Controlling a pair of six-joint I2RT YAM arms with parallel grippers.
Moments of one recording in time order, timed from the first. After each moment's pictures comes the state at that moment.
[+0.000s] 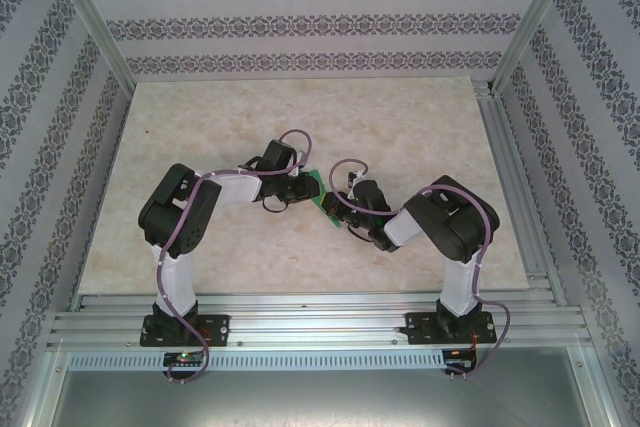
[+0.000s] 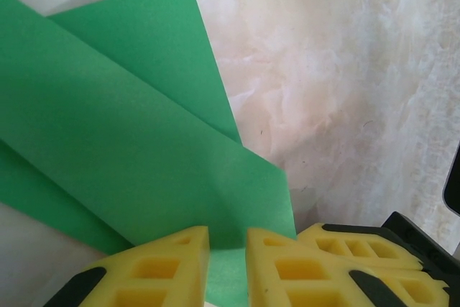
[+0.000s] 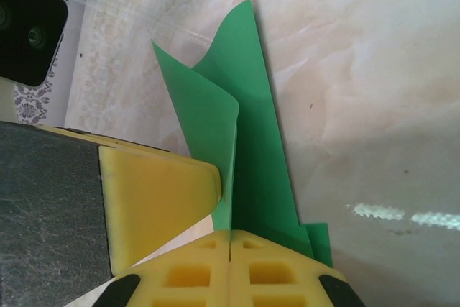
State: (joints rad) left arm -0.51 1.97 1.09 -0.03 0.49 -0.70; right arm 0.62 1.91 0.57 0.86 -0.22 0.95
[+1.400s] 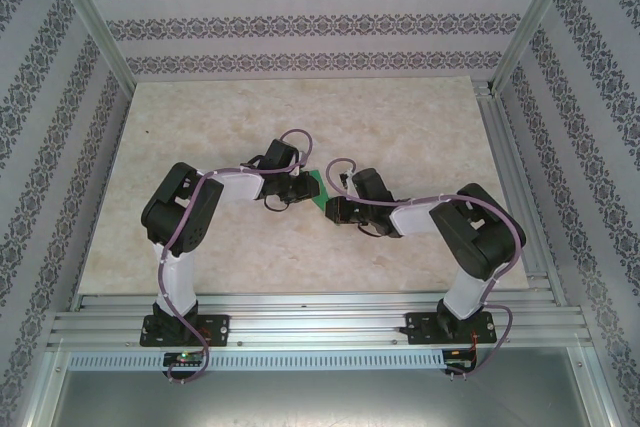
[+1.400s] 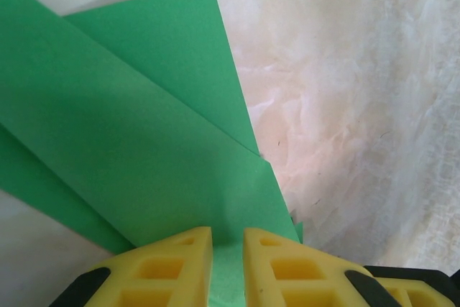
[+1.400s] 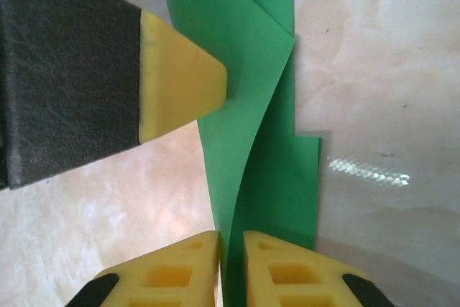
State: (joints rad) left arm -0.52 1.98 1.12 -0.07 0.46 -0.72; right arm 0.59 1.75 0.66 0.33 -0.35 0.59
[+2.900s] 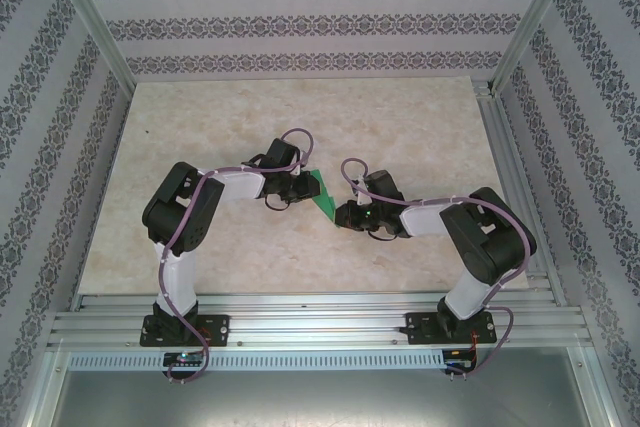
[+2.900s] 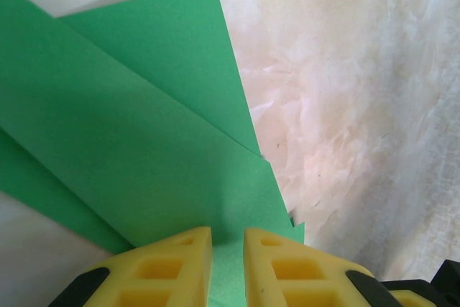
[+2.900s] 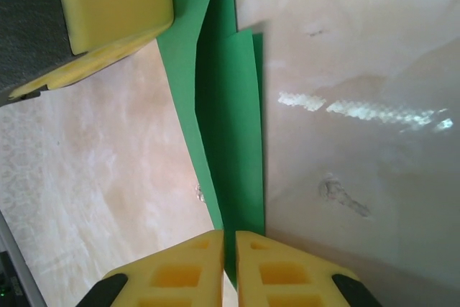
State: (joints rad) left arm -0.52 1.99 1.14 -0.09 0.46 -0.72; right arm 0.52 1.69 0.62 0.19 -0.49 0.64
